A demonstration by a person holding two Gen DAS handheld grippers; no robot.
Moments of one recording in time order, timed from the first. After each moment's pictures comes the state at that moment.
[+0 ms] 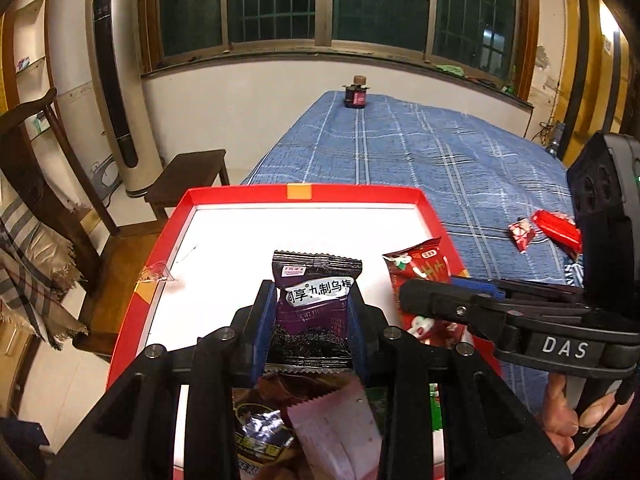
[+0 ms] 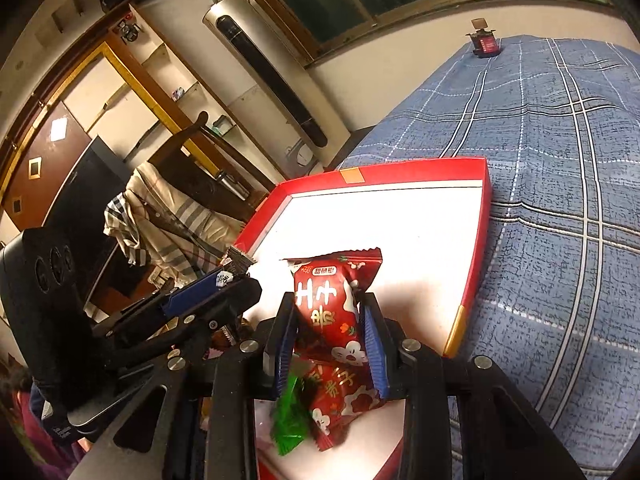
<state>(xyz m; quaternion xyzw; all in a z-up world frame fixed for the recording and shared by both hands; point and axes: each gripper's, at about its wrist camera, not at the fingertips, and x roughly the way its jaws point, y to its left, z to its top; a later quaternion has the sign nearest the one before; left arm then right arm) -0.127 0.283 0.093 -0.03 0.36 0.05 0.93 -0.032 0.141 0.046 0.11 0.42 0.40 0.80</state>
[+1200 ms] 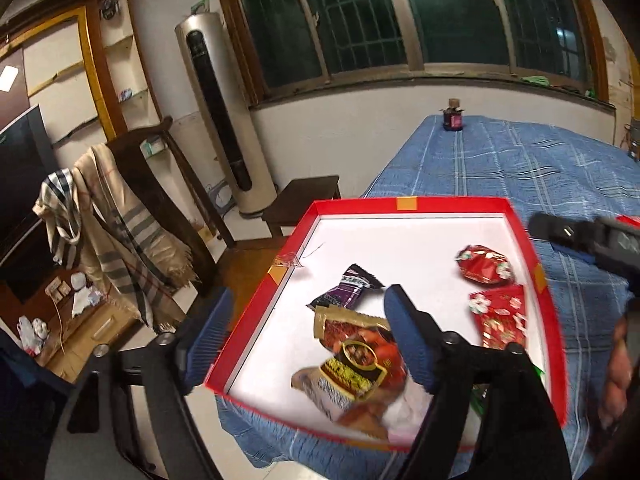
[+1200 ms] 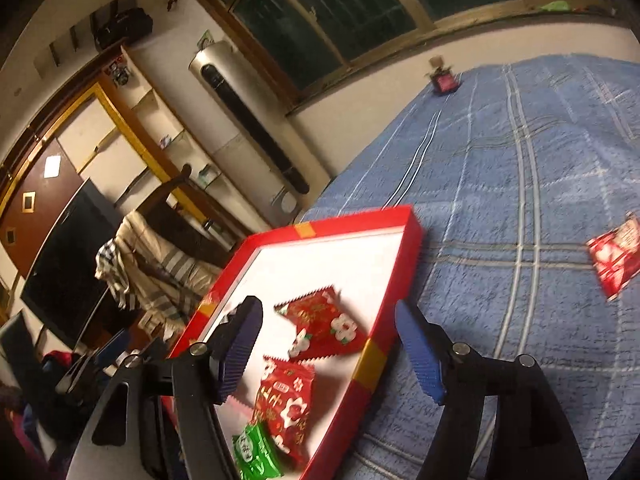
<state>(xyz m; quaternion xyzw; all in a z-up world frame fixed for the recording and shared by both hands) -0.187 0.268 0.108 0.05 0.30 0.25 0.92 -0.026 0.085 0.057 0.17 0.35 0.35 0.85</state>
